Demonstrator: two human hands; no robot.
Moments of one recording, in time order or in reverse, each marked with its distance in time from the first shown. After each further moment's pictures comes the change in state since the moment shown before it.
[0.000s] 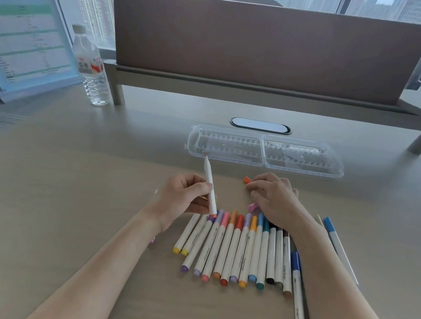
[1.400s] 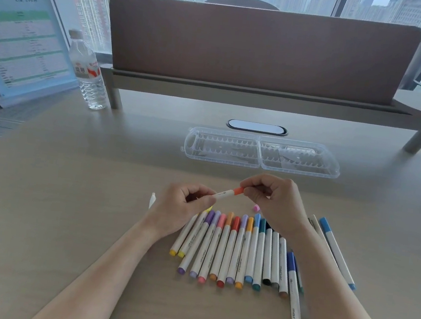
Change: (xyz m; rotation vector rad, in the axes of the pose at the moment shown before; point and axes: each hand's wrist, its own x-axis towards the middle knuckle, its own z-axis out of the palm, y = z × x) left_hand 0.004 -0.019 -0.004 0.434 0.008 0.280; right_hand -0.030 -0.025 -0.016 0.582 0.255 -0.148
